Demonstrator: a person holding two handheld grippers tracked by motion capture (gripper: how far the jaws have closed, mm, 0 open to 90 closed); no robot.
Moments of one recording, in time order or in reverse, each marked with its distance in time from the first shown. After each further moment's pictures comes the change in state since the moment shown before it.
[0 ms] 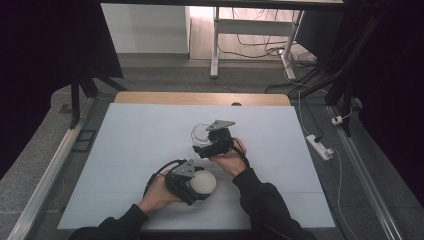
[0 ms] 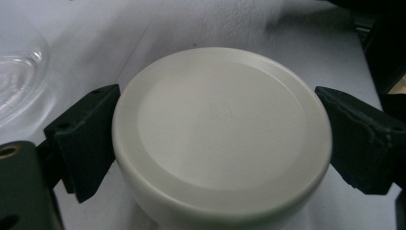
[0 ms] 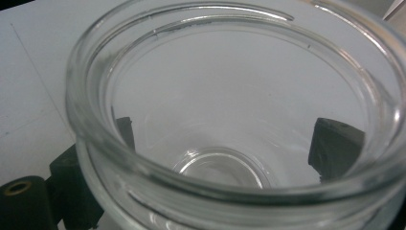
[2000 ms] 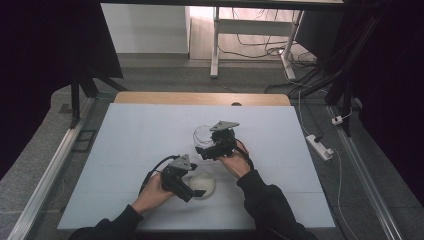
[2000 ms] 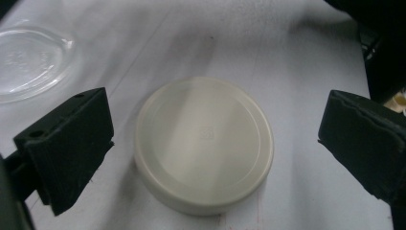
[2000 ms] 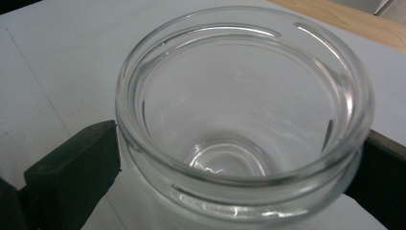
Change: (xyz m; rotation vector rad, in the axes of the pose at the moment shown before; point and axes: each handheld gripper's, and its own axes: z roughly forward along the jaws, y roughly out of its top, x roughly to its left) left arm 0.007 0.001 -0.017 0.002 0.001 -0.158; right arm -0.003 -0.006 -0.008 -0.005 -0.013 0.041
